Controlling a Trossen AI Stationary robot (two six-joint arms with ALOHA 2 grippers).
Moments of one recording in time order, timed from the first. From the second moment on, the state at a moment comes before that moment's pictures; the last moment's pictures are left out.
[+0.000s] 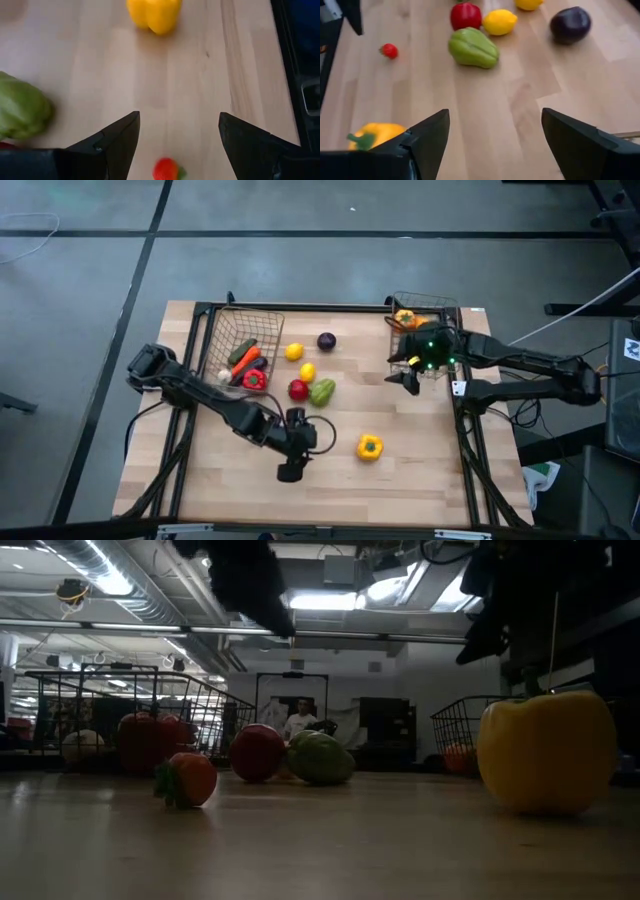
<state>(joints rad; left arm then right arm) -0.43 1.73 1.28 -0.50 -0.21 -0.39 -0.31 0.94 0.78 -0.58 -0.26 0.06</state>
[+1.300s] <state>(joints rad) -0.47 1.96 1.28 -0.66 -0.20 -0.47 -0.12 0.94 0.78 -0.57 -0.24 0.08</state>
